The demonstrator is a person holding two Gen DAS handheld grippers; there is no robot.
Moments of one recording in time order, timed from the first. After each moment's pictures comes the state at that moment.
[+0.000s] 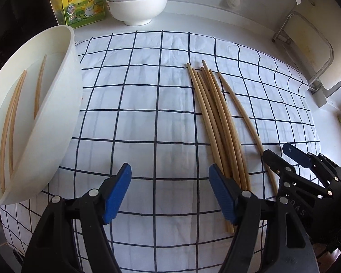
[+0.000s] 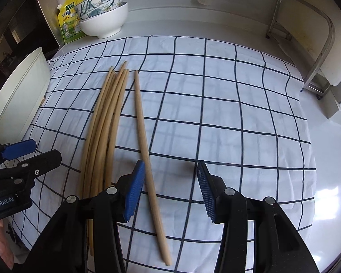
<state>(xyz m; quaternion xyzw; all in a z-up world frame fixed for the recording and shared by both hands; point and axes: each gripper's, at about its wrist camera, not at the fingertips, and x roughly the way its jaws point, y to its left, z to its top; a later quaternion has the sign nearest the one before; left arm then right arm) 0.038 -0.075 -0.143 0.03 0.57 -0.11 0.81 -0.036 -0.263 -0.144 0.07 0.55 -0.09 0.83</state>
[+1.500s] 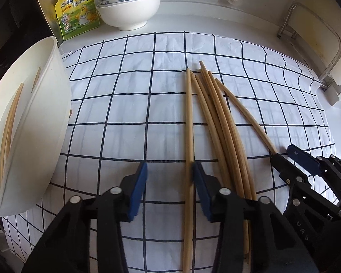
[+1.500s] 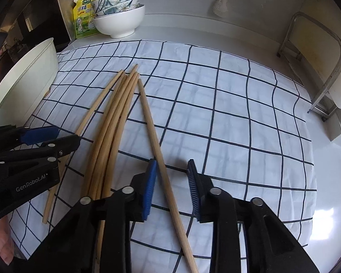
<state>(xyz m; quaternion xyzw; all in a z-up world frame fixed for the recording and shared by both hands) 0.051 -0.098 -0.160 0.07 0.55 -0.09 0.83 -0.027 -0.250 -0.148 0.01 0.53 -0.05 0.85</state>
